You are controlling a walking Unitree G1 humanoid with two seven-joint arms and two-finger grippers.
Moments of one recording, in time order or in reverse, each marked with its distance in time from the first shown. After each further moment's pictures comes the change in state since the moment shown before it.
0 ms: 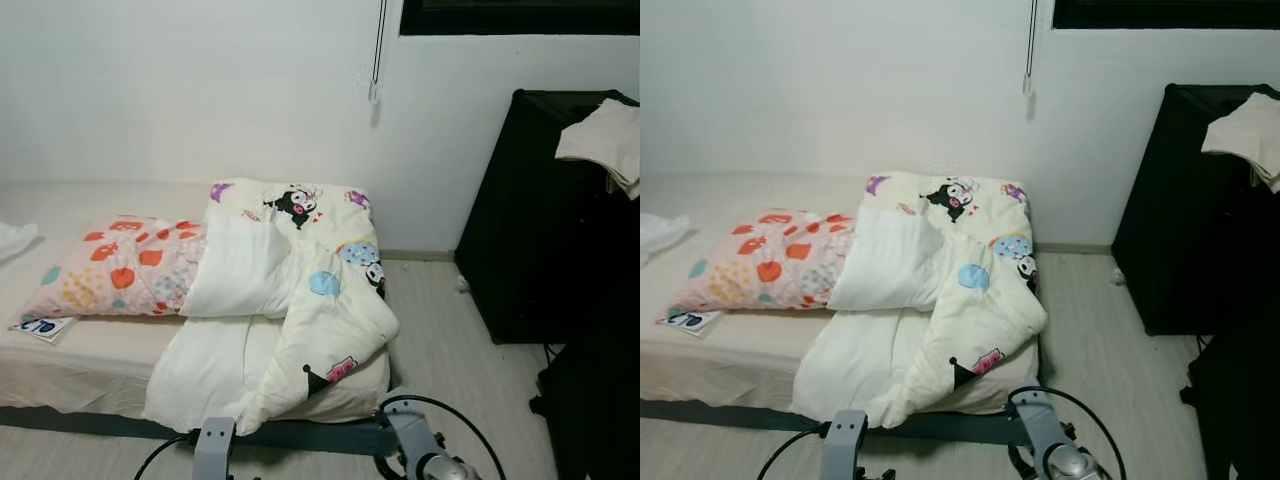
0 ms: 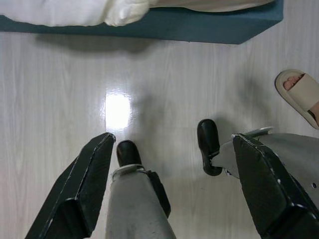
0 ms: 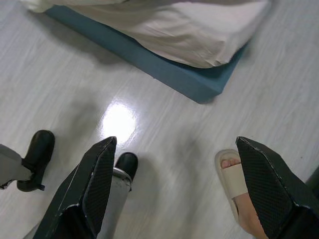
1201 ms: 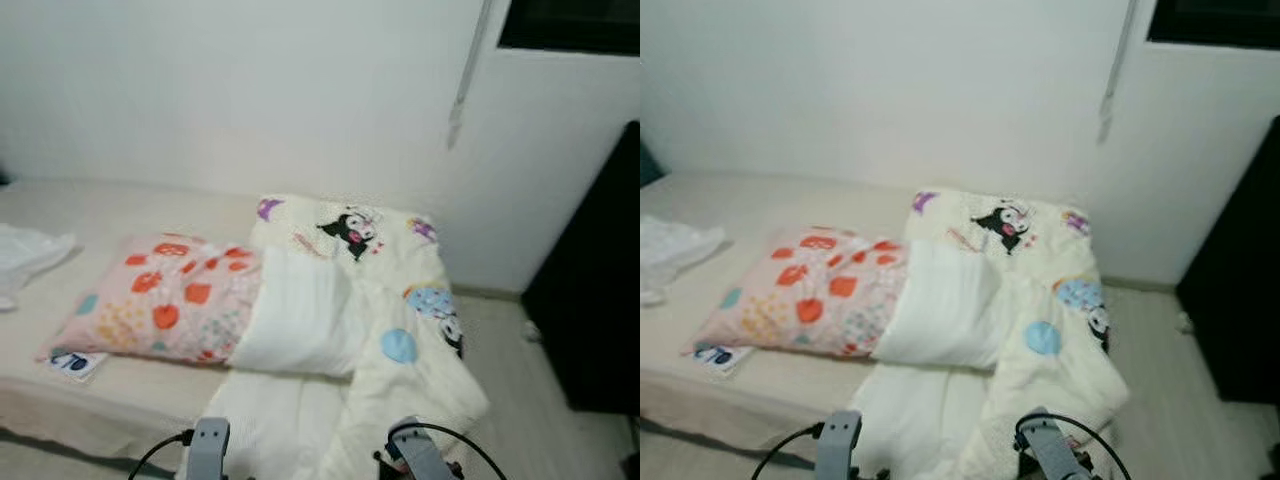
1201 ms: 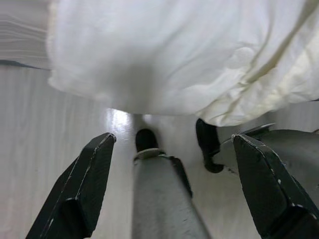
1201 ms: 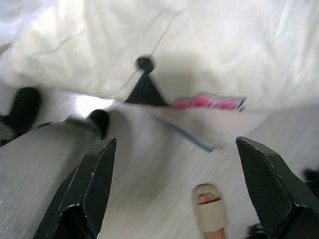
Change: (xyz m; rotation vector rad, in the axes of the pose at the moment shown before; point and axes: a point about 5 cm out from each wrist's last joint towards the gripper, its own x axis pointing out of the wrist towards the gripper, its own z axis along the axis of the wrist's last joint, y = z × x) left arm -0.001 0.004 0.001 0.034 -0.001 -0.007; right arm -0.010 -0.013 -0.038 -0.056 0.140 -0.117
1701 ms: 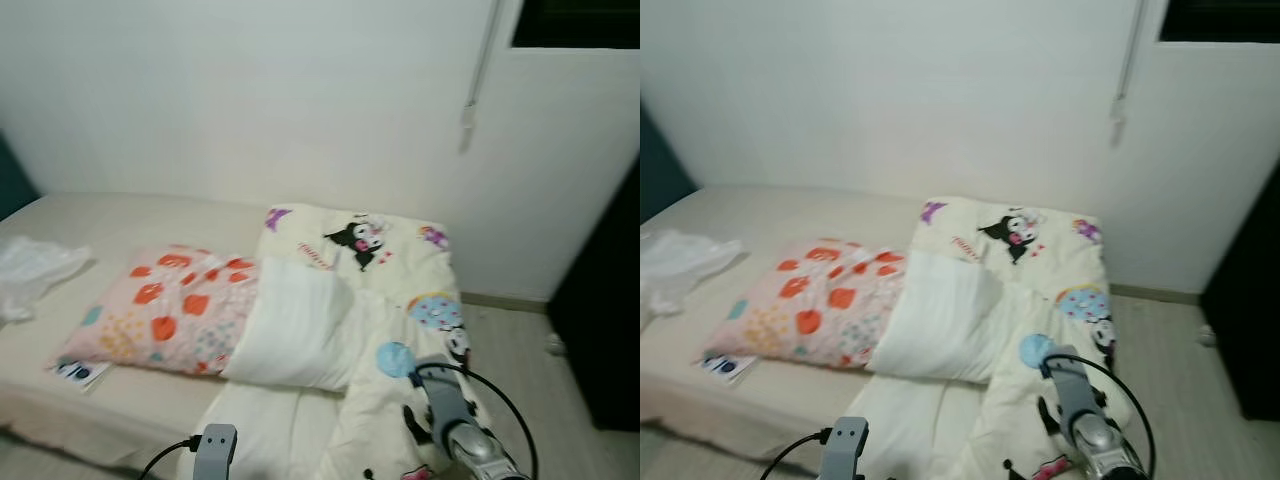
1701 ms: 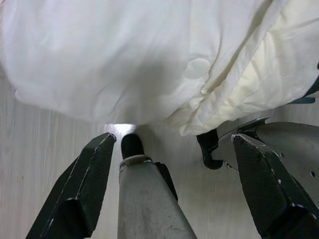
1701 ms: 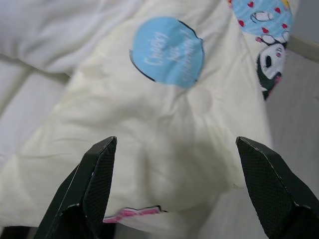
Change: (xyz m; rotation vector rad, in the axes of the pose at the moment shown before) left arm -0.001 -0.004 -0.008 -0.020 0.020 -0.025; right arm -0.001 -0.029 0.077 0.184 -0.319 -0.022
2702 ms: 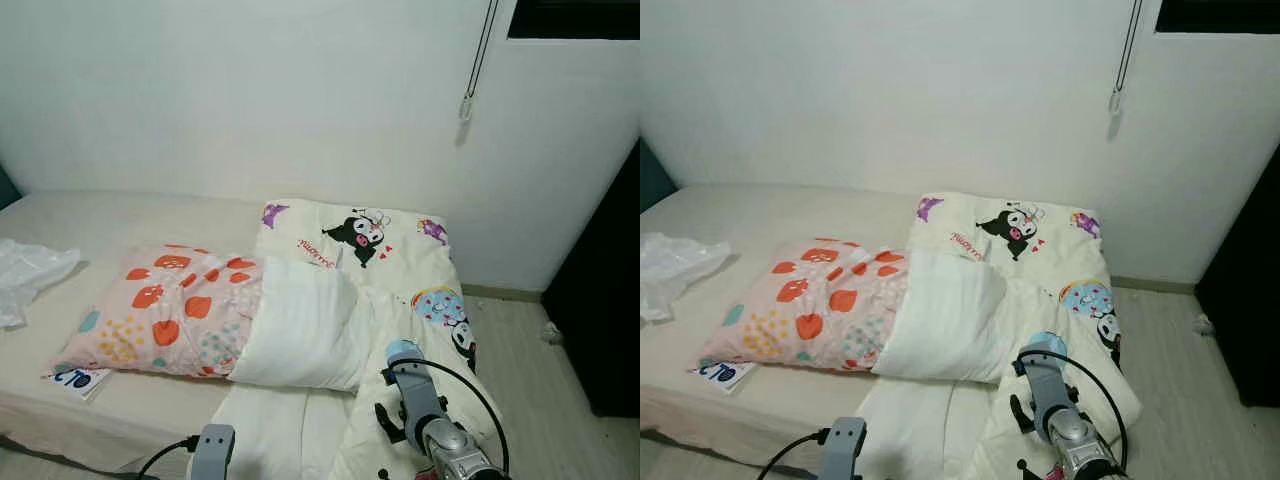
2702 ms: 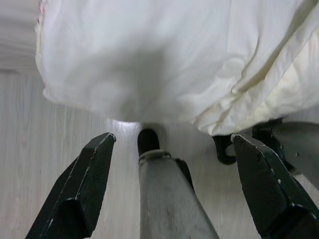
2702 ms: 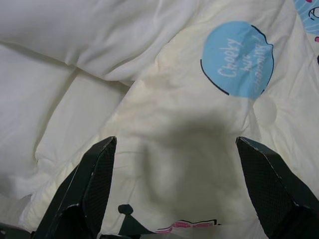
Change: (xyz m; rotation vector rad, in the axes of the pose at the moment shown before) left arm 0.002 0.001 0.010 0.005 0.000 0.010; right arm 0.004 0.014 0.003 0.011 0.025 0.010
